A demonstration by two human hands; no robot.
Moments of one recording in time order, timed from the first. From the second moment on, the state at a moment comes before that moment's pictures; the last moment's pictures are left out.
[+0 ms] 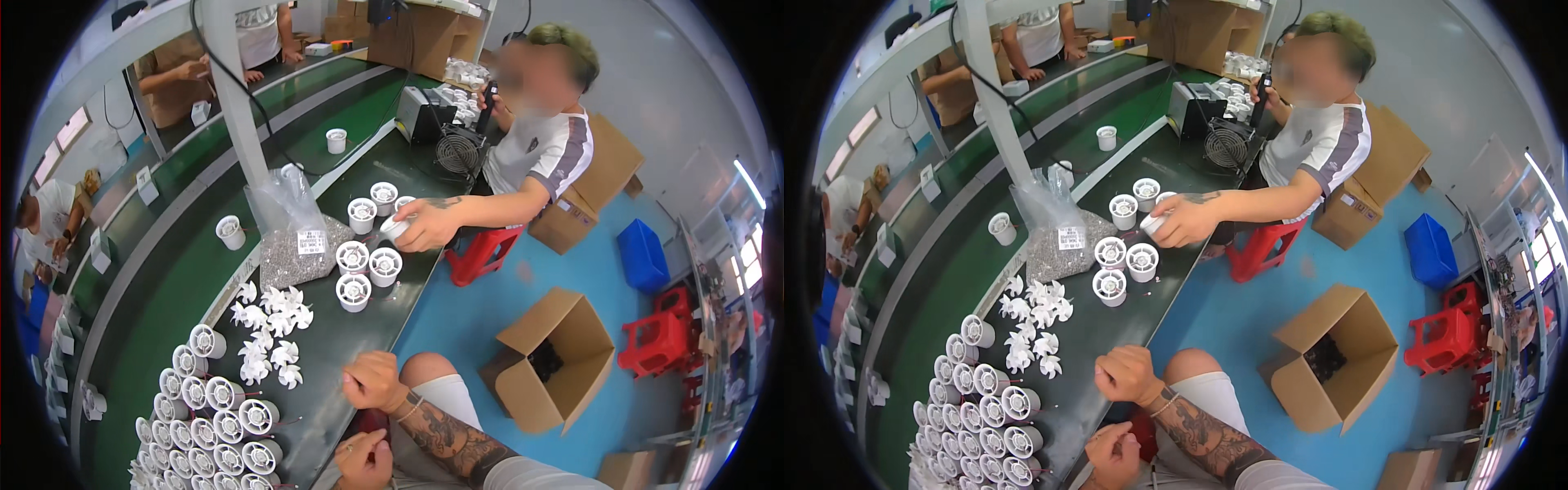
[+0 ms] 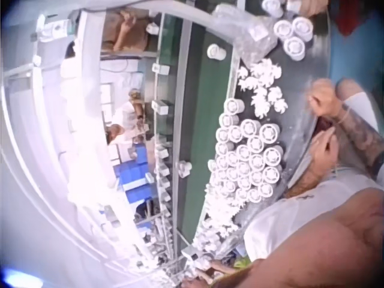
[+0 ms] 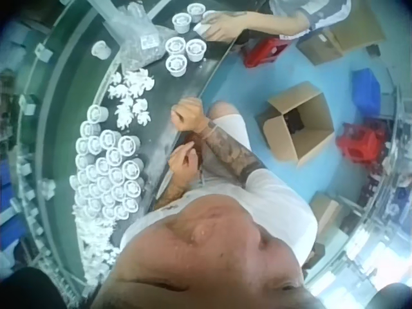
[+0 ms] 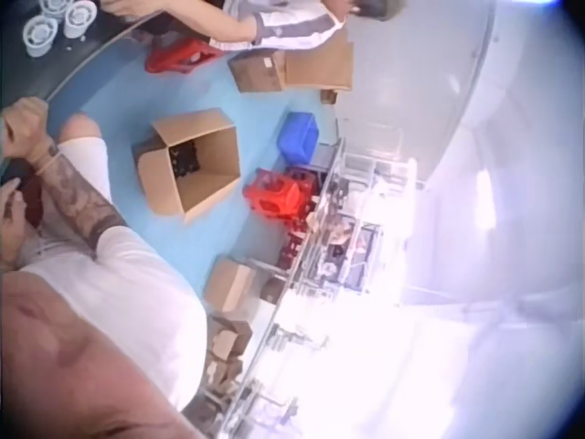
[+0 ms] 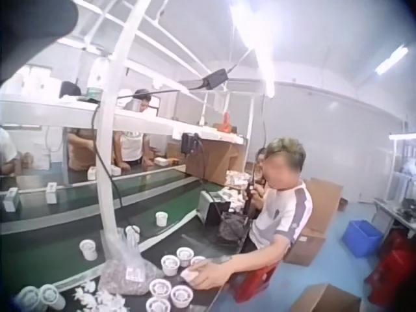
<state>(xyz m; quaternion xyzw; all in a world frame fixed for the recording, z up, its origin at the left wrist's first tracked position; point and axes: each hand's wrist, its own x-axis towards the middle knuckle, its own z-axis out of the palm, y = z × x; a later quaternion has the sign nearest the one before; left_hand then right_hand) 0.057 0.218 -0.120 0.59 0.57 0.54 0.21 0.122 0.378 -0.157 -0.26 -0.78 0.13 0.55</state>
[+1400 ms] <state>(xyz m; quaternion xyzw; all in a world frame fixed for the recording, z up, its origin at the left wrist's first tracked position) -0.168 -0.067 -0.109 0.22 0.93 0.09 -0.29 -0.153 0.536 -0.115 -0.20 -0.93 0.05 0.31</state>
